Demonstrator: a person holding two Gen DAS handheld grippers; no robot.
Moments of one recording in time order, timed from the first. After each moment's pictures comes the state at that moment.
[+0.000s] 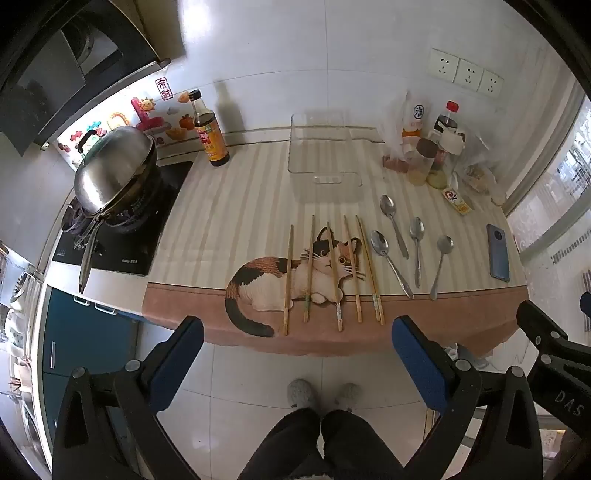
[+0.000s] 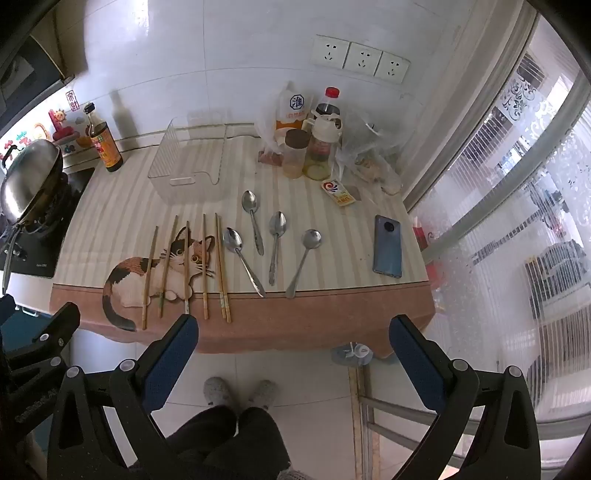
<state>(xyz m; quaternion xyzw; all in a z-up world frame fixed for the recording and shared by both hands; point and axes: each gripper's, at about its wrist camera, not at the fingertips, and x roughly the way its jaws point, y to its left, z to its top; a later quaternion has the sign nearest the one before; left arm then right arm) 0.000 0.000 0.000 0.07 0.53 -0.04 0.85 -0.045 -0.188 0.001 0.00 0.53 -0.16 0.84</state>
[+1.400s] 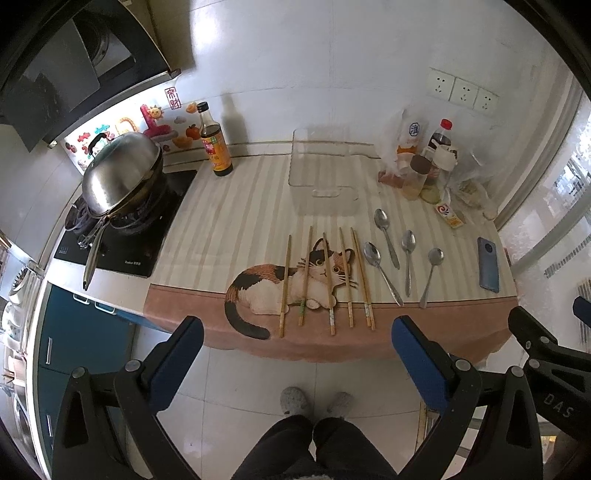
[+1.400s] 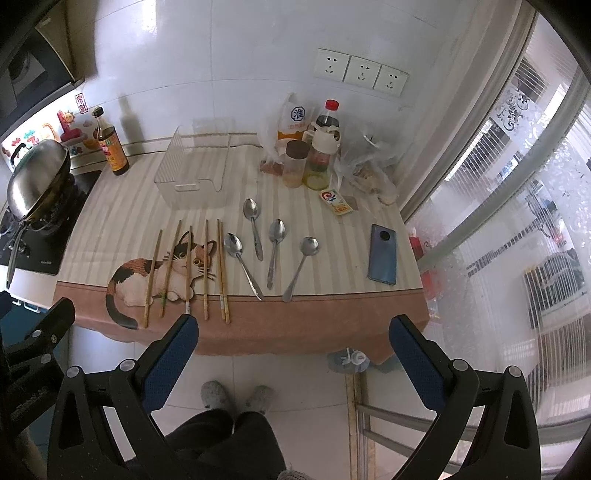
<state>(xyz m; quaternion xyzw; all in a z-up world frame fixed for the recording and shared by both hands) -0.018 0.001 0.024 0.05 0.50 -0.04 0.86 -0.061 -0.187 0.020 -0.01 0.51 -0.16 0.85</state>
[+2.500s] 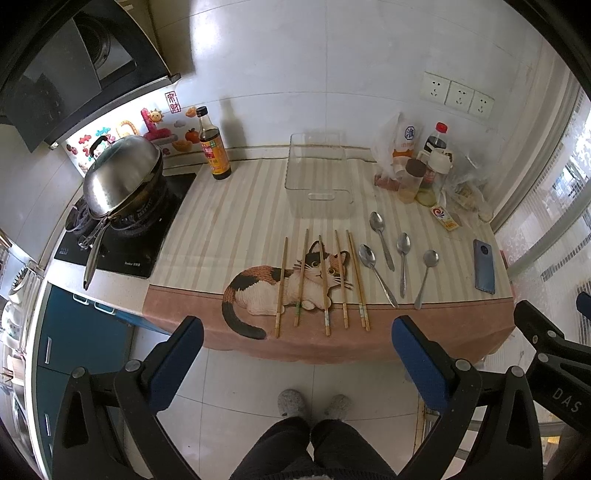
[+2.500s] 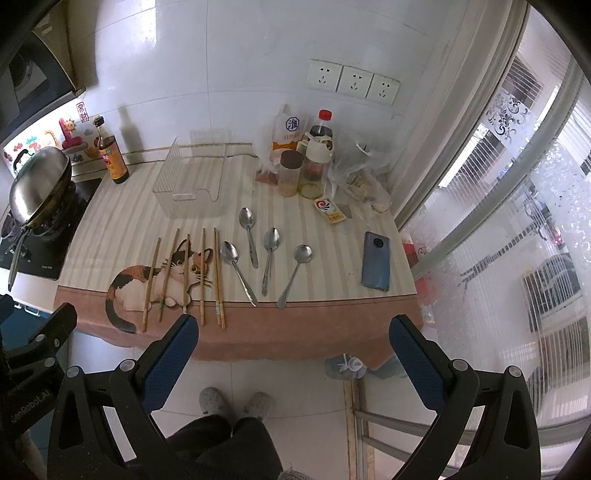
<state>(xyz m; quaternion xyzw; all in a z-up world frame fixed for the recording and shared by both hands) -0.022 0.000 0.029 0.05 0.50 -0.04 0.86 -0.073 -0.196 0.031 -0.01 0.49 -0.16 0.86</state>
